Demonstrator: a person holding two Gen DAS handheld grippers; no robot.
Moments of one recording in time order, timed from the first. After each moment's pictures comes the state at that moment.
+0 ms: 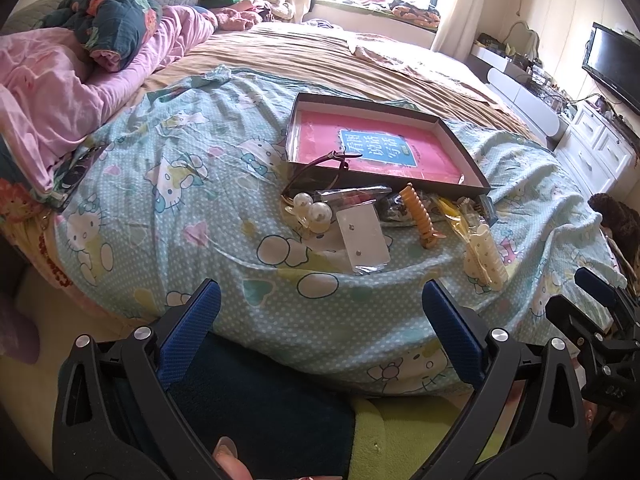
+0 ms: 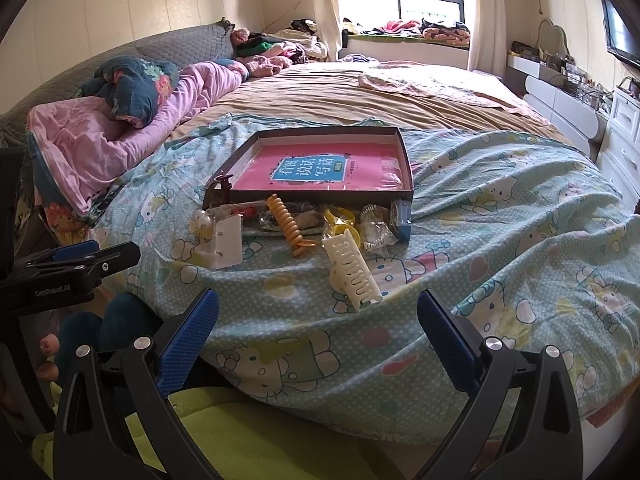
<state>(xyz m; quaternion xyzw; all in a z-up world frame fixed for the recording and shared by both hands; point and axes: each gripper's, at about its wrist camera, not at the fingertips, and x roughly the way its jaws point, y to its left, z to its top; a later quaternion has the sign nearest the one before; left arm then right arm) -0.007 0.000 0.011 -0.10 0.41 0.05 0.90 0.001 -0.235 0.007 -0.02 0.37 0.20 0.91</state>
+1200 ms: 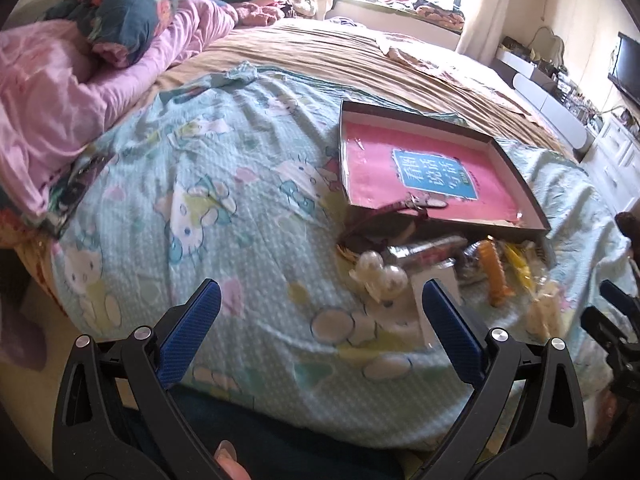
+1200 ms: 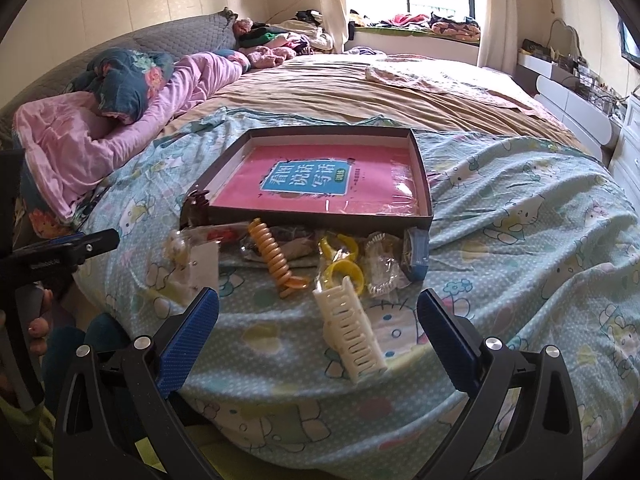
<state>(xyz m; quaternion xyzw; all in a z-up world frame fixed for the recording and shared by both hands) 0.066 0.057 -0.014 -0.09 0.42 0.08 0.90 0.073 -0.219 -0.011 -0.03 0.38 0.21 0.90</state>
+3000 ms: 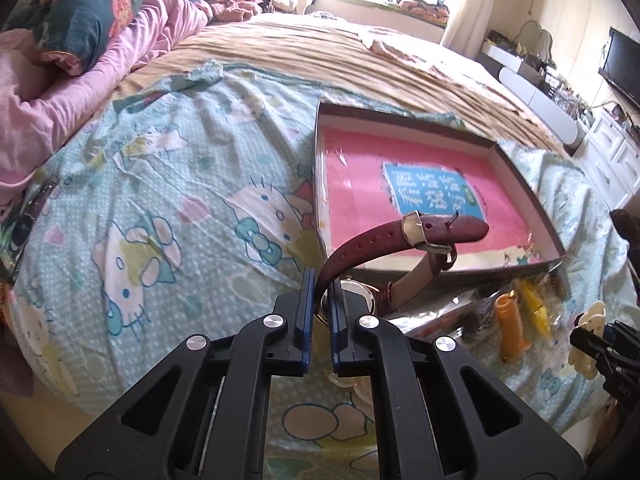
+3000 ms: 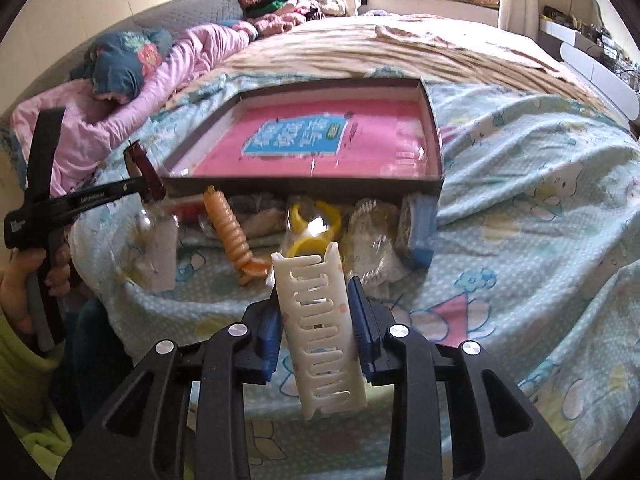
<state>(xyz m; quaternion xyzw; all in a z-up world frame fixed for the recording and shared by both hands) 0.134 0.063 -0.031 -0.09 0.42 0.04 0.90 0.122 -0.242 -0.052 -0.02 0.44 0.25 0.86</state>
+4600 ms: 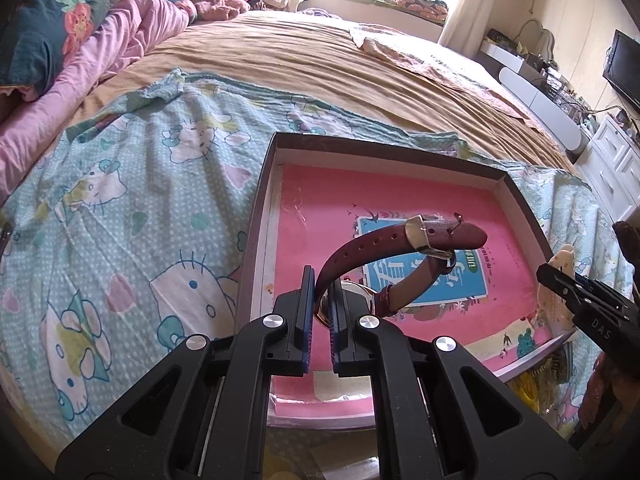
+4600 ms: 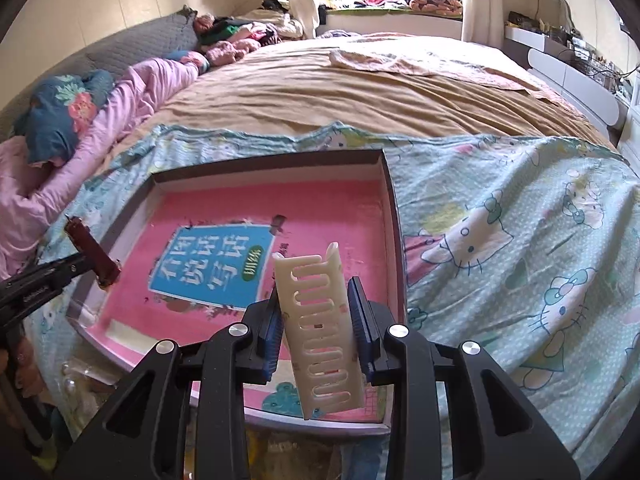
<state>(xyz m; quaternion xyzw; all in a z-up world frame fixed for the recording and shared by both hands) 0.230 0.043 -0.039 -0.10 0.43 0.03 0.90 0.274 -0.225 -0.051 0.00 0.41 0.18 0.89</state>
